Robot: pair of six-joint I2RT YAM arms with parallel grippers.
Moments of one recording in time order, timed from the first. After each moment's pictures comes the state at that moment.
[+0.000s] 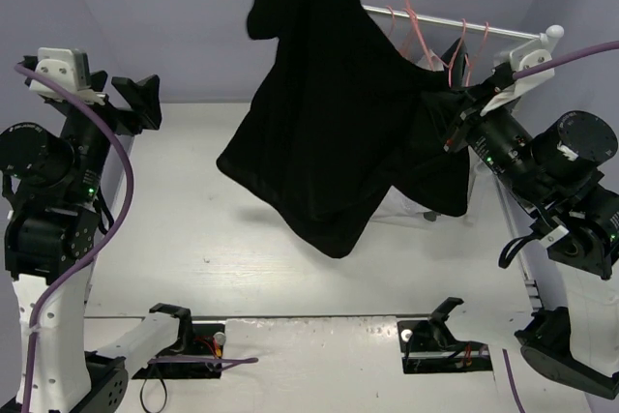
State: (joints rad) left arm -0.17 0.99 1.74 -0.53 -0.04 0.00; right arm 0.68 1.11 1.96 -0.73 0.14 -0.10
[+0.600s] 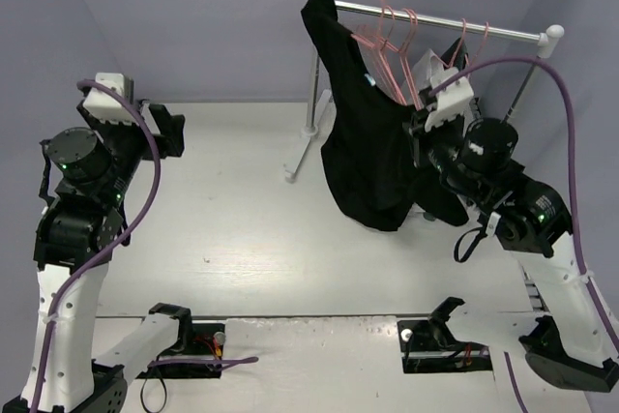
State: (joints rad) left arm -0.17 0.92 1.50 -0.62 -0.03 -0.05; right arm 0.68 1.05 1.62 -0.70 0.30 -0.13
